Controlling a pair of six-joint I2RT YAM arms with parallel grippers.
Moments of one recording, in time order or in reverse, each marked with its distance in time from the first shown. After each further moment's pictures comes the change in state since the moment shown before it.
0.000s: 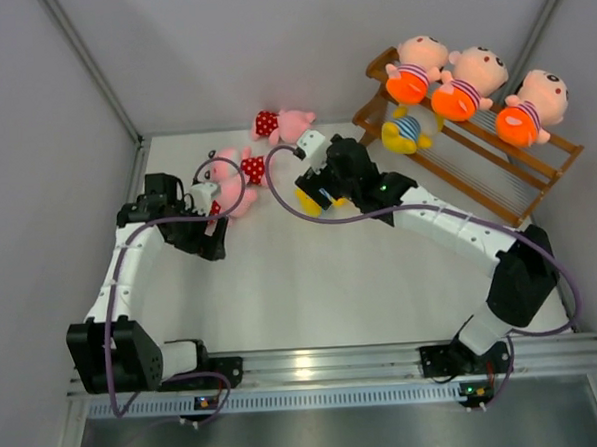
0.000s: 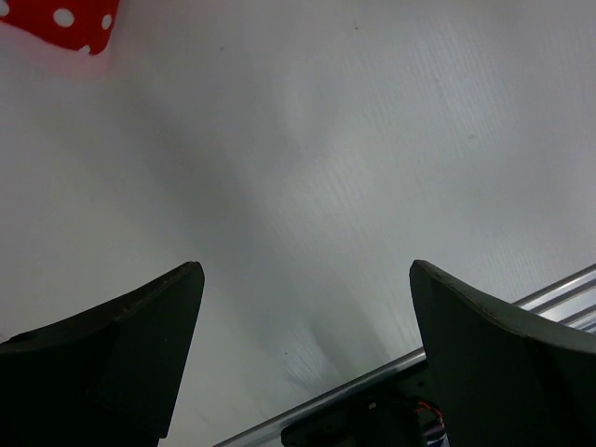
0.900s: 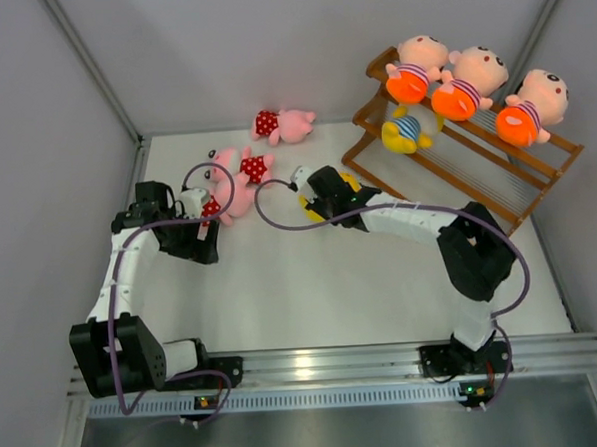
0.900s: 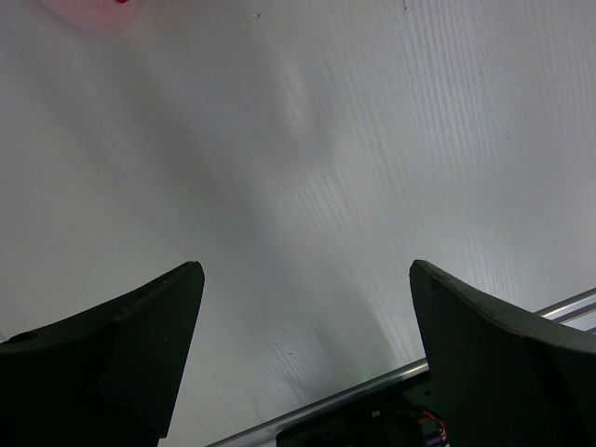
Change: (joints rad) left arm 0.113 0.000 -0.084 0.059 -0.003 0.004; right arm 0.002 0.296 -0.066 0.028 0.035 0.059
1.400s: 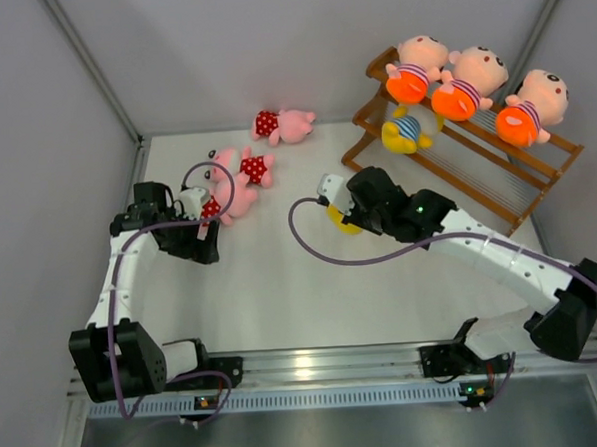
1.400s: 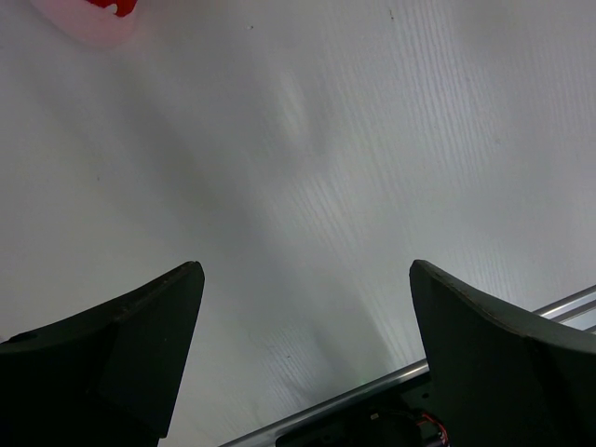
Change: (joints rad) left arm 0.000 -0.018 0.000 0.000 0.023 0.003; right arm 0.077 -0.513 -0.062 -0.443 0.011 -0.166
